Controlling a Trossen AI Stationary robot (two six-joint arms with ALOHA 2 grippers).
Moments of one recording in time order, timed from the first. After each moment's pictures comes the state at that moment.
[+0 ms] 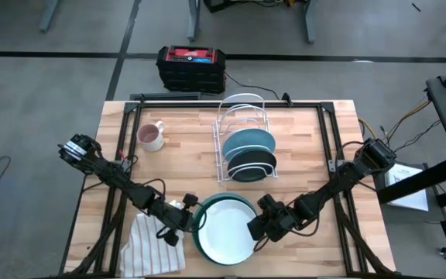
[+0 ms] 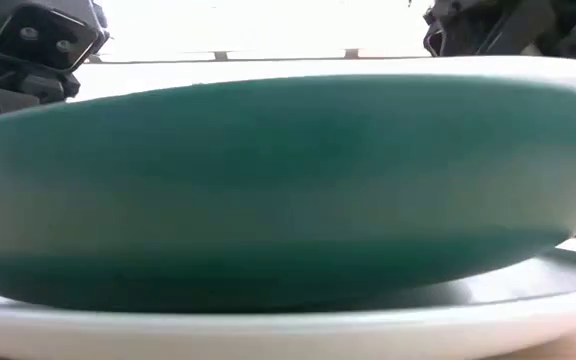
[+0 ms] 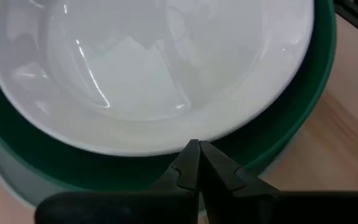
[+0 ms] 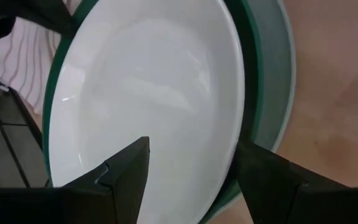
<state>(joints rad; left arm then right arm) -0.57 1.63 0.59 0.27 -0.17 -0.04 0.60 1.72 1.00 -0.26 0.36 1.51</state>
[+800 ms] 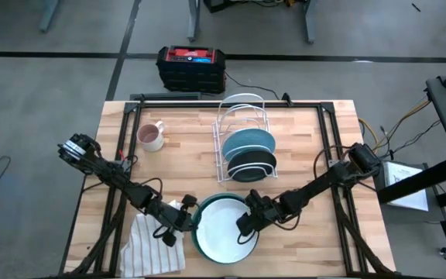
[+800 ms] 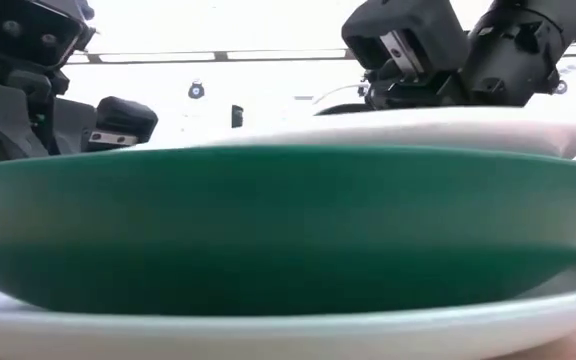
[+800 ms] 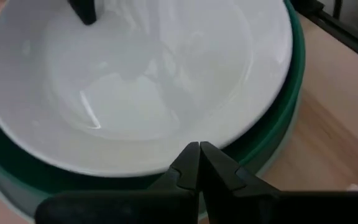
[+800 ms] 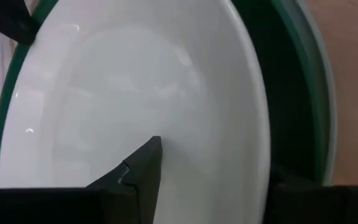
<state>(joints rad) -0.56 1.63 0.54 0.38 -0.16 -0.01 0.48 1.88 1.00 -0.06 0.27 1.30</state>
